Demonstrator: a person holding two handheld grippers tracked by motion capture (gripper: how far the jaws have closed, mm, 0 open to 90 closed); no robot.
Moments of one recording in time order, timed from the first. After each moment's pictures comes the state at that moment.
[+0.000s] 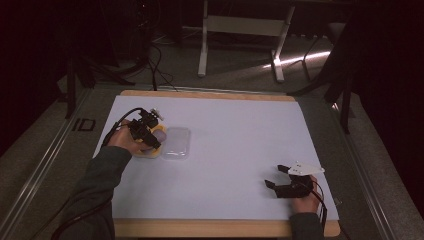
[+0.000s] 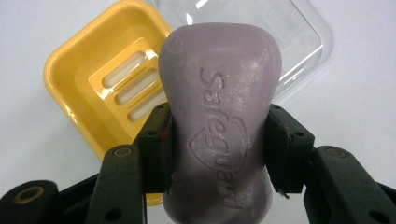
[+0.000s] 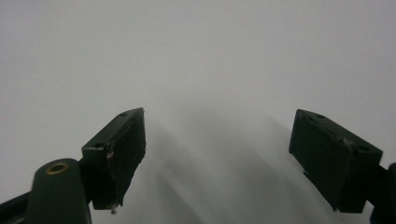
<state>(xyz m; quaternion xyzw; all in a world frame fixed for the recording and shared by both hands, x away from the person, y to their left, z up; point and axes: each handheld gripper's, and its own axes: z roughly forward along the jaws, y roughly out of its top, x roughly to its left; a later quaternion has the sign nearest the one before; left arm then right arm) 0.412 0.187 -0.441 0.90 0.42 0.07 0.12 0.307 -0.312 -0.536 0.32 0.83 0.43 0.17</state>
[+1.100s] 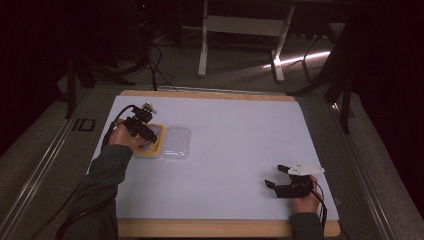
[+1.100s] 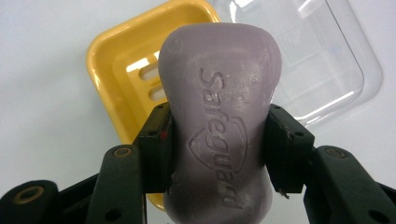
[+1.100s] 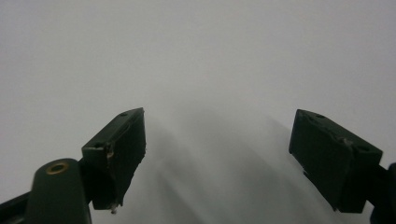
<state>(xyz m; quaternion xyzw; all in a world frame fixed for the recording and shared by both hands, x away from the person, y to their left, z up) 0.426 0.204 -0.447 0.85 0.51 0.08 0.14 0.307 -0.312 -0.536 0.33 0.83 0.43 0.17</state>
